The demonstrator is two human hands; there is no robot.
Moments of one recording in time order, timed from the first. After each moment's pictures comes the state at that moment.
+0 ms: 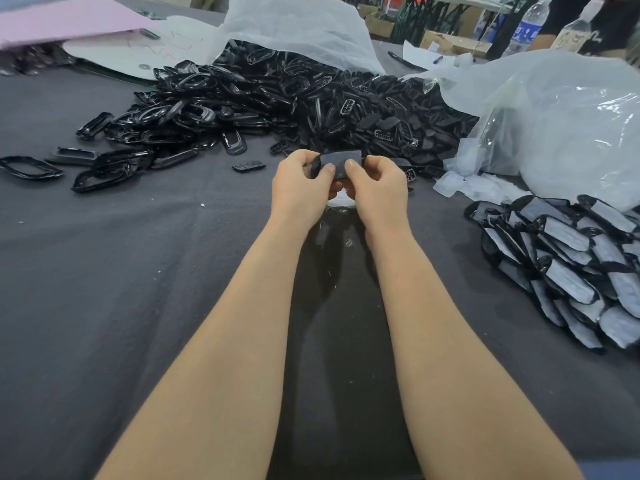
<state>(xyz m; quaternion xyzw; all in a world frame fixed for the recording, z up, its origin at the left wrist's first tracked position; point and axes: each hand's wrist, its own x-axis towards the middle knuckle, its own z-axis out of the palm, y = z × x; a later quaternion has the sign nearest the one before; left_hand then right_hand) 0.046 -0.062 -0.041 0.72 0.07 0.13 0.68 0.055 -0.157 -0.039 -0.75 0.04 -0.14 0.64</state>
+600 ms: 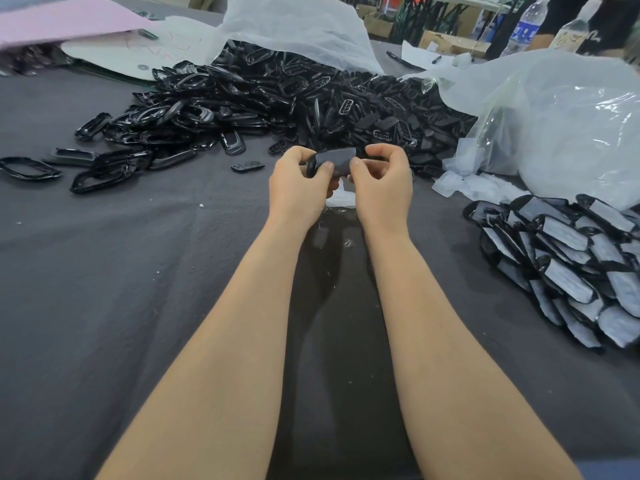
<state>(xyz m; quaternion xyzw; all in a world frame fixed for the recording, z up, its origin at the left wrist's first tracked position) 0.044 -0.063 -0.039 0.72 0.07 0.13 0.68 0.049 -0.156 -0.034 -0.76 0.04 -0.21 0.62</state>
